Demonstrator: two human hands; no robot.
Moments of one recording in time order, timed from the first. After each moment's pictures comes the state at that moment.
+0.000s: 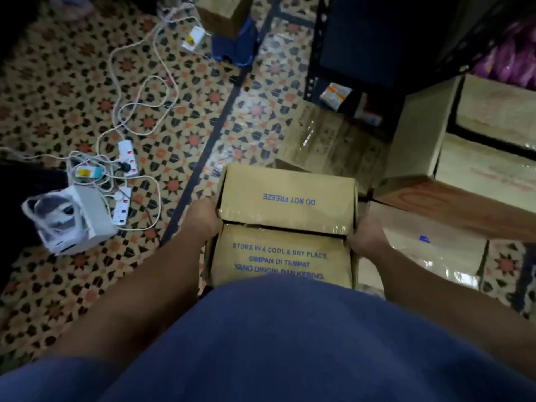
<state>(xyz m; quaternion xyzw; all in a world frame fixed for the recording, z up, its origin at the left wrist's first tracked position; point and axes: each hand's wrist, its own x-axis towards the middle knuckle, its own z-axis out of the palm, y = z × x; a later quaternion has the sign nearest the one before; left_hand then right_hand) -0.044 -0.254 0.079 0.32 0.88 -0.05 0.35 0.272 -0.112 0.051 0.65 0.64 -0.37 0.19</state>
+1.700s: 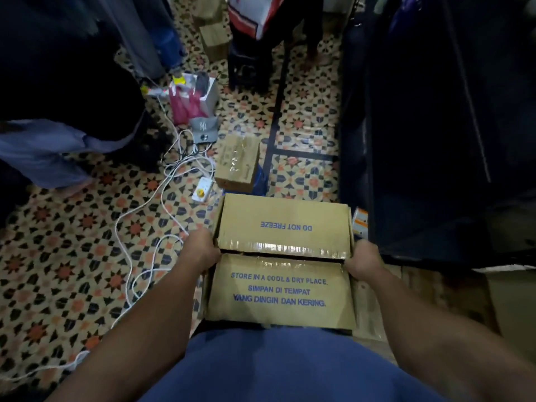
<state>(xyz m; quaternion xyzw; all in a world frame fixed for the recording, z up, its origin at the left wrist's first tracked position) -0.525 0.131 0.121 0.43 0.85 -0.02 0.31 -0.173 0.204 0.098 0.74 0.57 -0.35 0.09</state>
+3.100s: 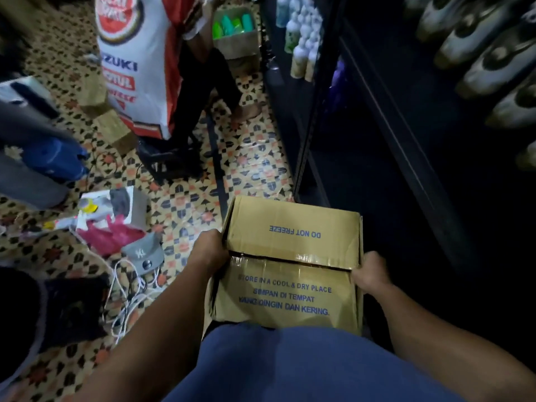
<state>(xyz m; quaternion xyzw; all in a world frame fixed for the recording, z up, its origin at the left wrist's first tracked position) -0.510 0.787 0.111 0.60 0.73 -0.06 0.32 -0.166 0.706 0.088 0.85 0.35 -0.39 -0.05</state>
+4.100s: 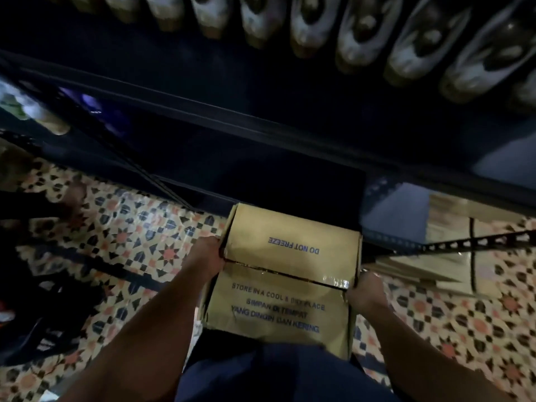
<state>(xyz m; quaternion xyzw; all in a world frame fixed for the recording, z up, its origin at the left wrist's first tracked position) -0.356 0.837 0.080 0.88 0.32 -0.29 0.18 -0.280 0.491 0.042 0.92 -0.10 -0.33 -0.19</state>
